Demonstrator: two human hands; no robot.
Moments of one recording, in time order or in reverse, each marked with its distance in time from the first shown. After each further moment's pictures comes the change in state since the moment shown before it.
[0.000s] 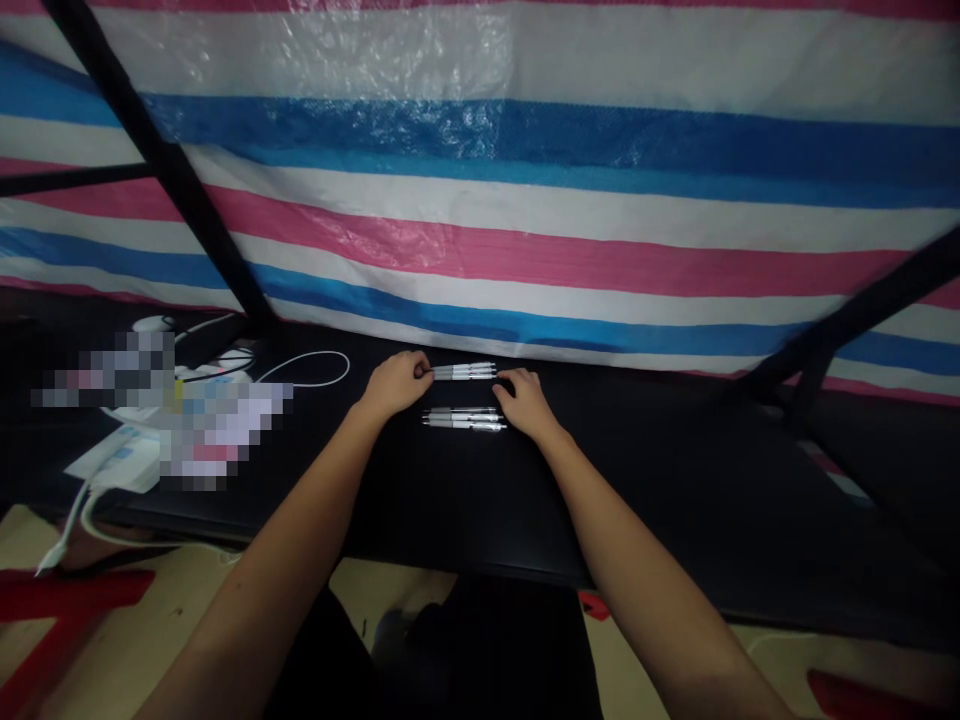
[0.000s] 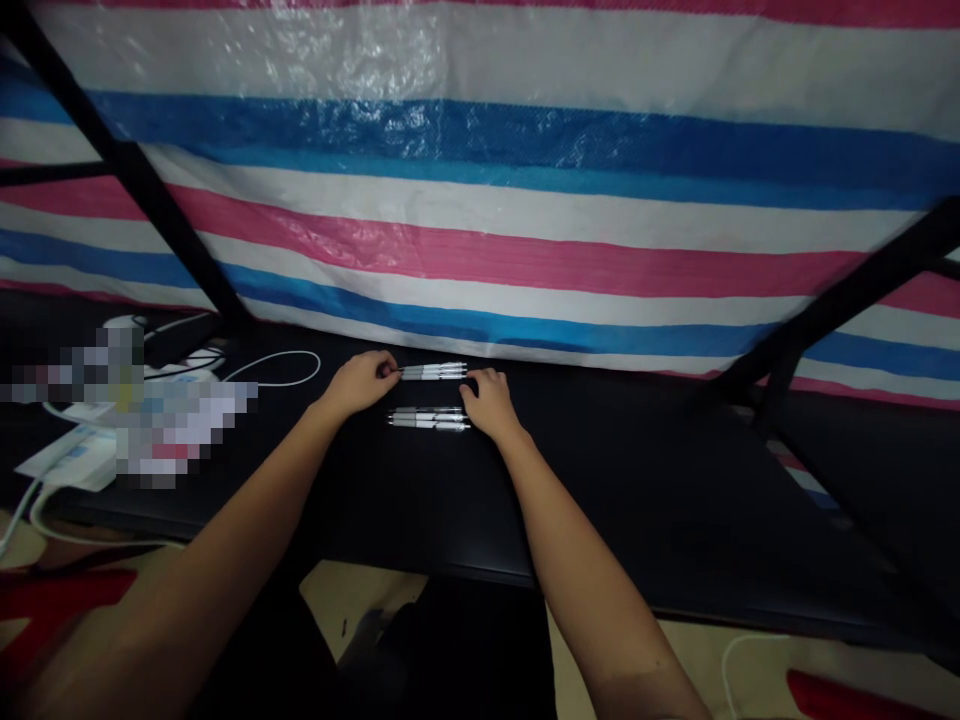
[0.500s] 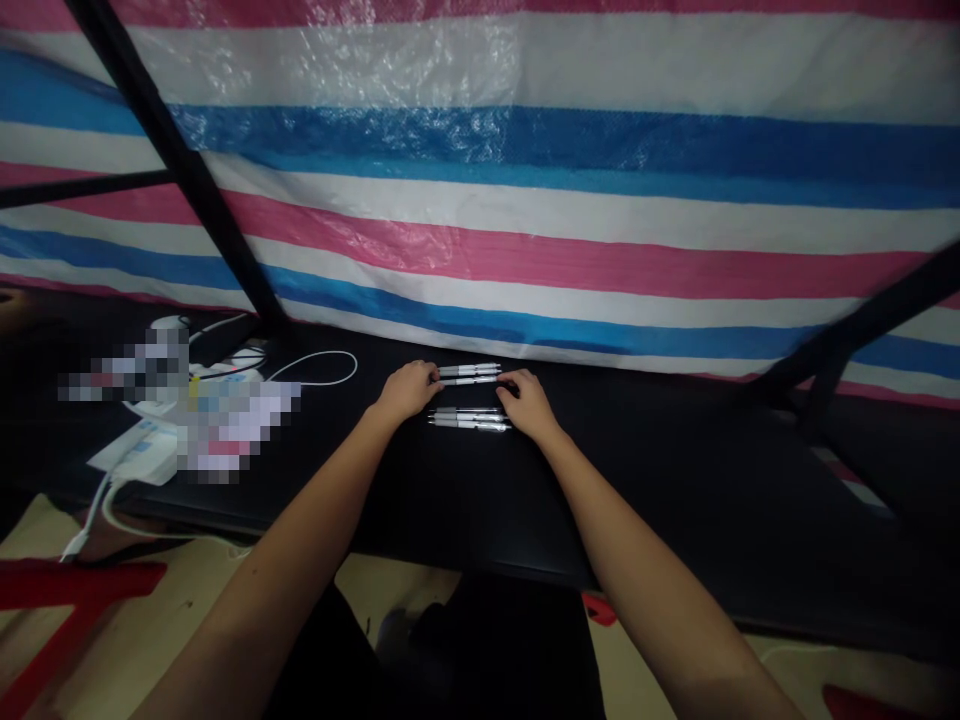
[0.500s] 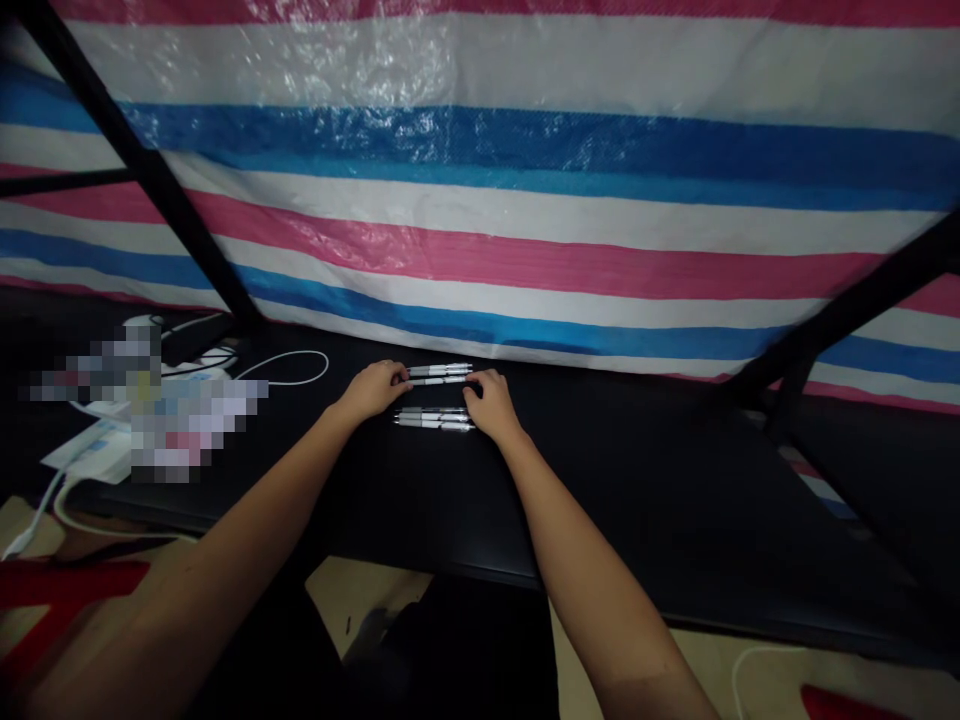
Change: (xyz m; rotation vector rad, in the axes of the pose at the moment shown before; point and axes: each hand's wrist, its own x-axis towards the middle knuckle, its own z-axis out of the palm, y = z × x) left_hand 0.001 -0.006 0.015 0.048 -0.105 -0.049; right_hand -0.001 -0.009 0.002 0.156 0.006 0.039
